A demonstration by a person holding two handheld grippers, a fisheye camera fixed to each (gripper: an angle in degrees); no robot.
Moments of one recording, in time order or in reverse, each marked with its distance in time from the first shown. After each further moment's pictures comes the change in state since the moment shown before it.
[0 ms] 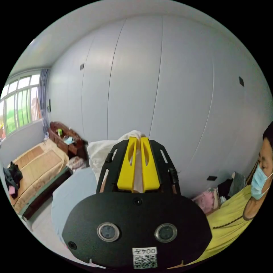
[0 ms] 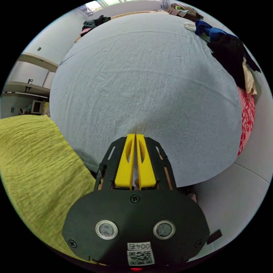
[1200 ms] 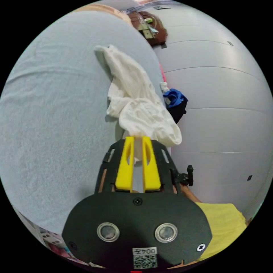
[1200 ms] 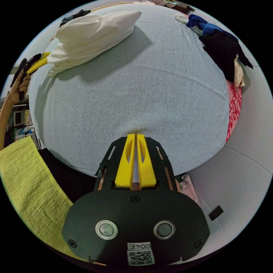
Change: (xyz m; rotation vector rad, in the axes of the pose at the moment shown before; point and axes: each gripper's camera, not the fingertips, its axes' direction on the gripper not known) left arm -0.225 0.535 -0.033 -0.398 0.191 -1.062; right arm -0.100 -0.073 0.069 -0.141 0.142 0.154
